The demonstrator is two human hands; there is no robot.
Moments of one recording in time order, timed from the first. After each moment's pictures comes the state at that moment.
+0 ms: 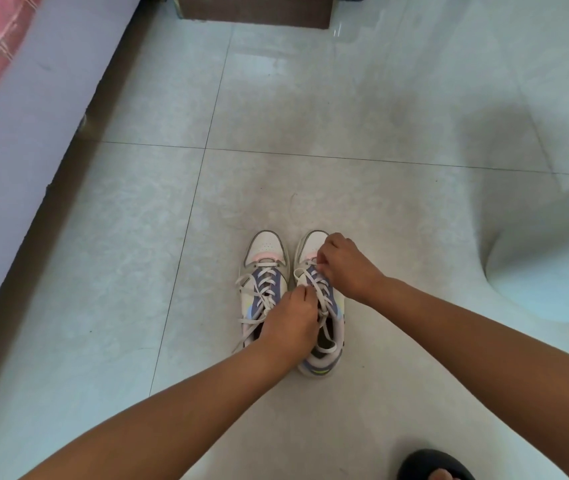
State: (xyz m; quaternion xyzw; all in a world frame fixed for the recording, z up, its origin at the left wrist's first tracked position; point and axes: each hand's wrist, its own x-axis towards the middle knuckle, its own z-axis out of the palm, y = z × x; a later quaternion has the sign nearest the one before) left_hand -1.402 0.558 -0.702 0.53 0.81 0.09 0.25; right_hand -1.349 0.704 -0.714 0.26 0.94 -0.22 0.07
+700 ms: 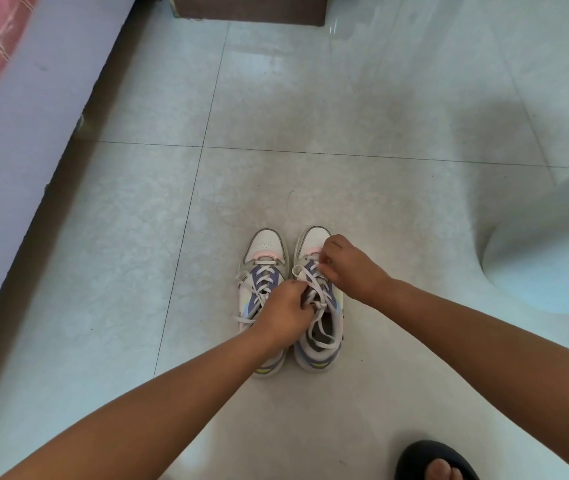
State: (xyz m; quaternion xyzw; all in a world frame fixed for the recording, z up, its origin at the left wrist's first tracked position) left_hand -1.413 0.558 -0.689 0.41 0.79 0.25 0.38; right_hand -1.331 0.695 -0.695 0.27 0.92 -0.29 0.04
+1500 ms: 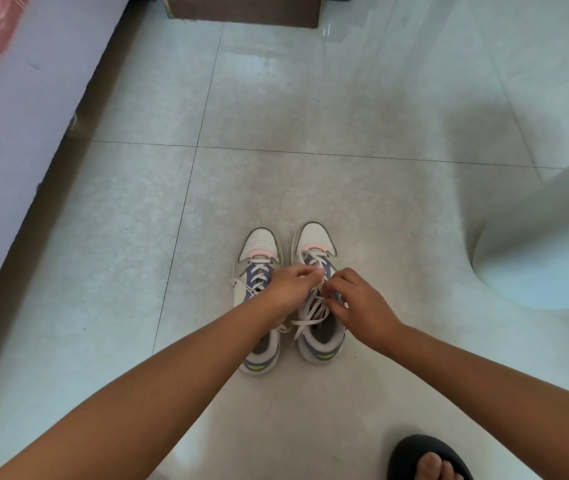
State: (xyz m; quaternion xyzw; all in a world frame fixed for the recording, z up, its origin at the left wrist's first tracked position) left_hand -1.419 0.588 -0.688 0.18 0.72 0.36 0.56; right_hand -1.282 0.655 -0.692 0.31 0.89 -0.34 0.00
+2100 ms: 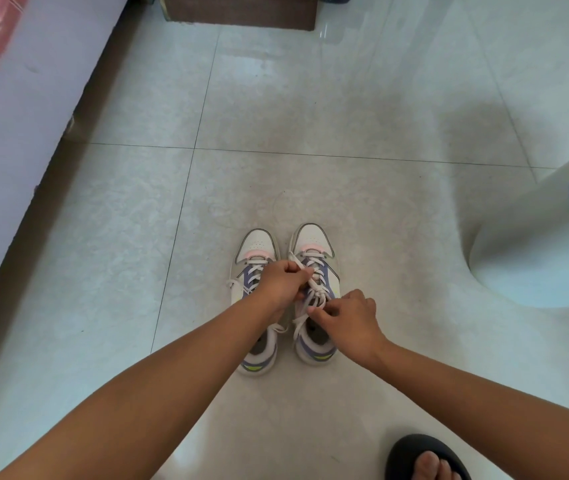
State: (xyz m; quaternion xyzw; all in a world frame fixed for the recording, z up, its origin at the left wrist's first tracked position) left_hand -1.422 0.593 -0.692 0.08 0.71 0.45 0.53; right_hand -1.293 0.624 -0.681 0.50 0.79 -0.35 0.12
